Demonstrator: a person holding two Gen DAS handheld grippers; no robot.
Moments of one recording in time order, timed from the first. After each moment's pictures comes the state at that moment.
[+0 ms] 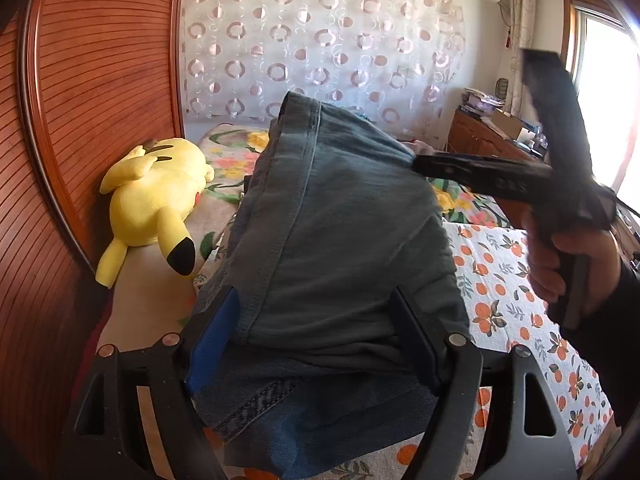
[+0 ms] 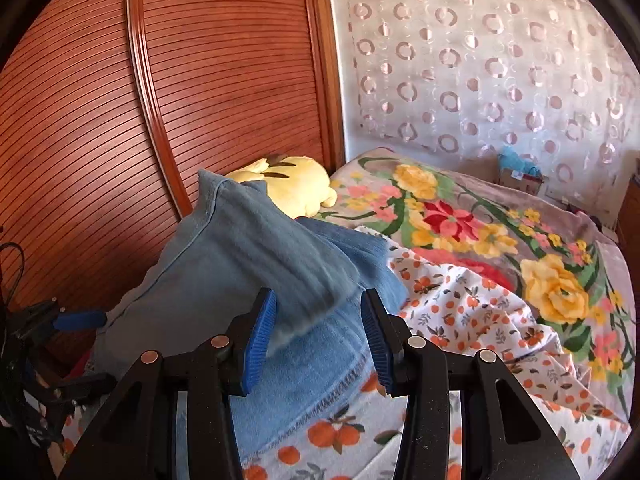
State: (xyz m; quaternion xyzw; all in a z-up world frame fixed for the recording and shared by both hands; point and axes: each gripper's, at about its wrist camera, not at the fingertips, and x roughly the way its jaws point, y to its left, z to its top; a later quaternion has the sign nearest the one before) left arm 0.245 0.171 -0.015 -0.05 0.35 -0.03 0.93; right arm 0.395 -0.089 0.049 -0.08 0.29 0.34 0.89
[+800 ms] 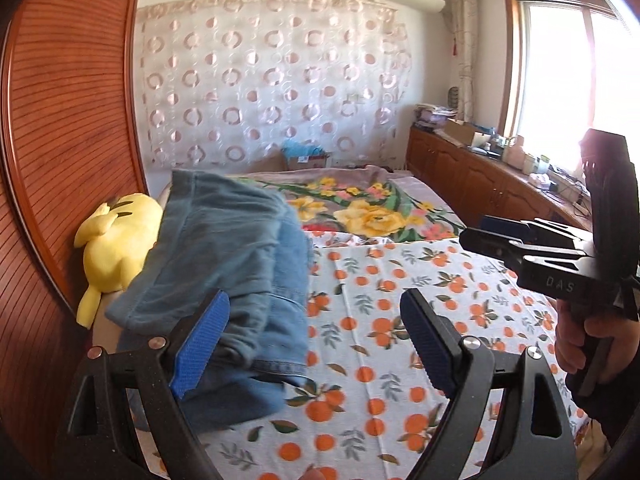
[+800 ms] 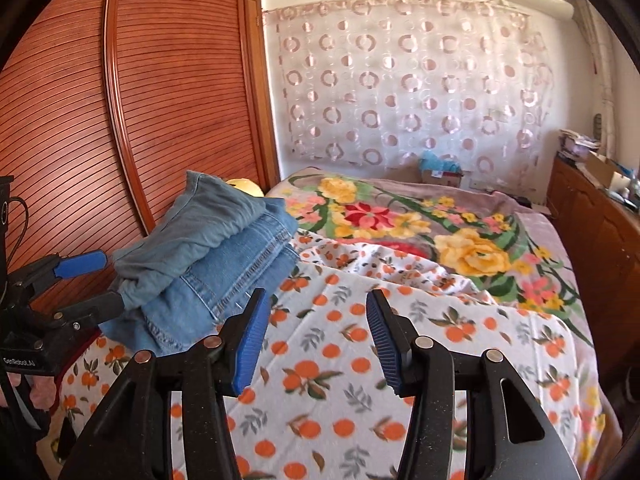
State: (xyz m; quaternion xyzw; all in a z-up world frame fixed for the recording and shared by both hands) left arm 0.192 0.064 0.033 0.00 0.28 -0.09 0.95; right arm 0.205 -0.192 0.068 -0.04 0.25 0.23 0.94
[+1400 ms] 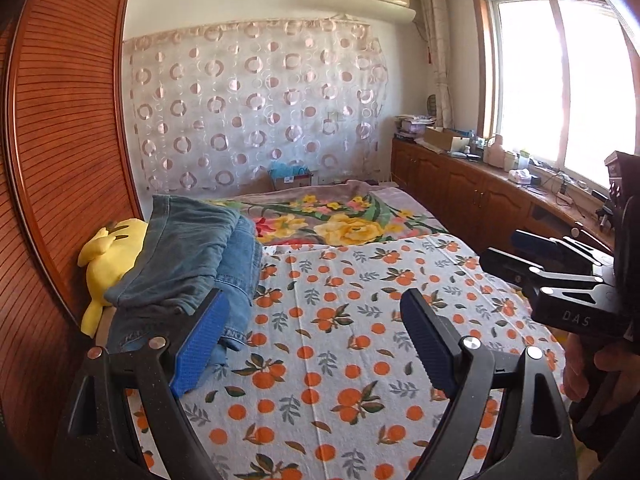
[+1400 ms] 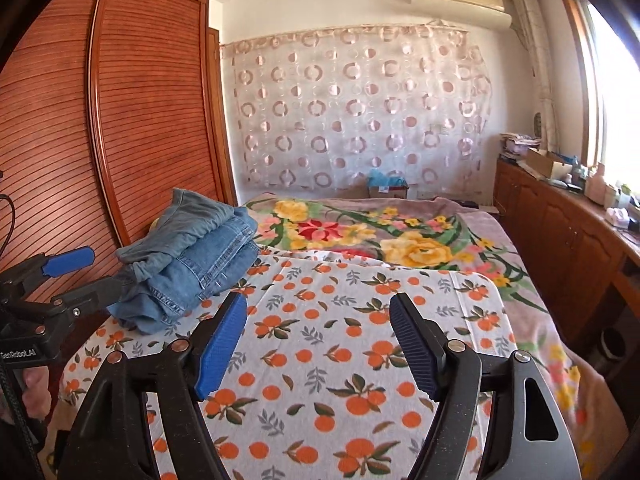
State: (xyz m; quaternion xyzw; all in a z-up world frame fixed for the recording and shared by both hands) left arm 0.111 0.006 0.054 0.02 0.24 -0.10 0.96; right arm 0.049 -0.217 0.068 -0.01 0.20 0.14 0.97
